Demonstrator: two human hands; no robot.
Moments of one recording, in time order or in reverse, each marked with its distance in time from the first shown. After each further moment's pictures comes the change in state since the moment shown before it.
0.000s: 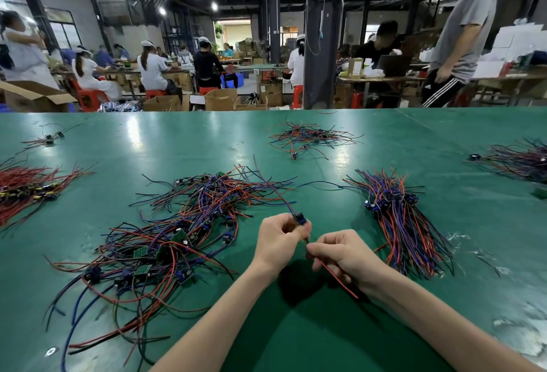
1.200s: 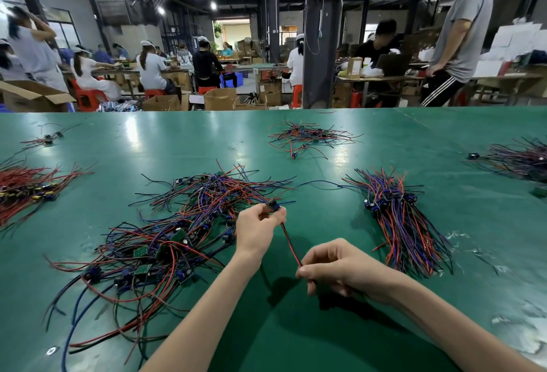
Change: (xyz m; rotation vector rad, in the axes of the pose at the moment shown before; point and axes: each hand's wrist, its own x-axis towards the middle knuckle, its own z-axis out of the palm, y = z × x) left_hand 0.015 0.003 -0.026 0.051 0.207 -0.047; right_hand -0.019 -0.009 -0.005 -0.255 -0.360 -0.037
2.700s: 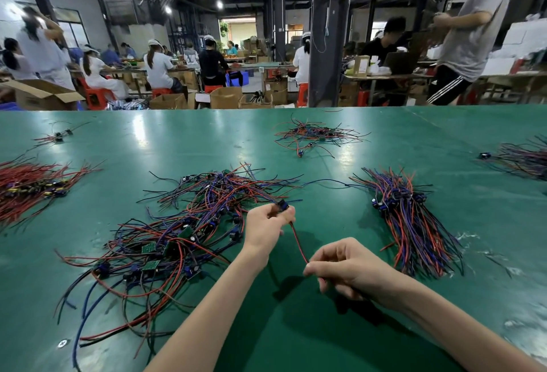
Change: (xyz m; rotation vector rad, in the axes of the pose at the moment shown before) left_hand 0.002 -0.002 0.002 -0.082 -0.063 -0.036; right_hand -0.001 -0.001 0.008 0.115 0.079 0.013
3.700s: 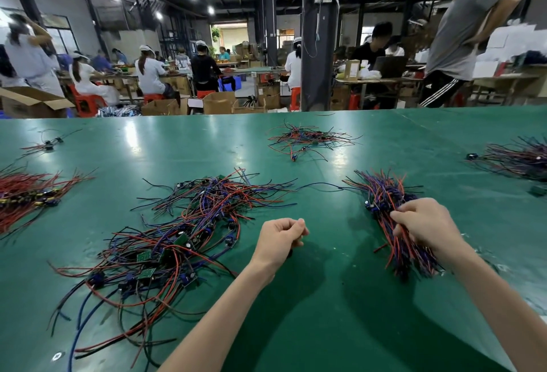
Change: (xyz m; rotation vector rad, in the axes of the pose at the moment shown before) left_hand -0.023 0.005 0.015 0.002 -0.211 -0.040; right_hand -0.012 -0.003 -0.117 -0.523 0.878 0.186
